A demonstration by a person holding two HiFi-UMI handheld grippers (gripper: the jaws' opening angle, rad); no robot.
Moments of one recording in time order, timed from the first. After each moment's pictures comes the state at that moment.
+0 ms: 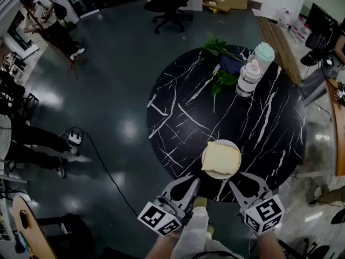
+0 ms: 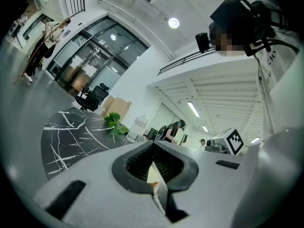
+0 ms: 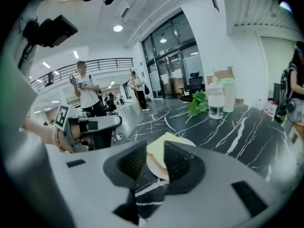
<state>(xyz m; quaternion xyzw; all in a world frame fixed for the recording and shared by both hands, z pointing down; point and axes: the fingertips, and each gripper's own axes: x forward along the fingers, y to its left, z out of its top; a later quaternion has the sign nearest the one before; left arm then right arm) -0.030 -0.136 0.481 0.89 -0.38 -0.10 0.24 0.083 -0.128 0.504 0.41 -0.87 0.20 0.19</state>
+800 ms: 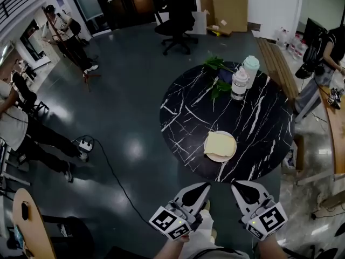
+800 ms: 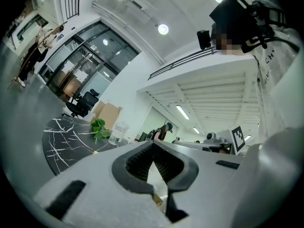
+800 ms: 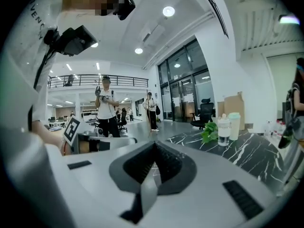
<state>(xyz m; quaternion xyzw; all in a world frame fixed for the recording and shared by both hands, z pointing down) -0.001 -0.003 0.409 0.91 -0.35 -0.13 0.20 0.067 0.000 0.384 0.38 -0.92 0.08 0.09</state>
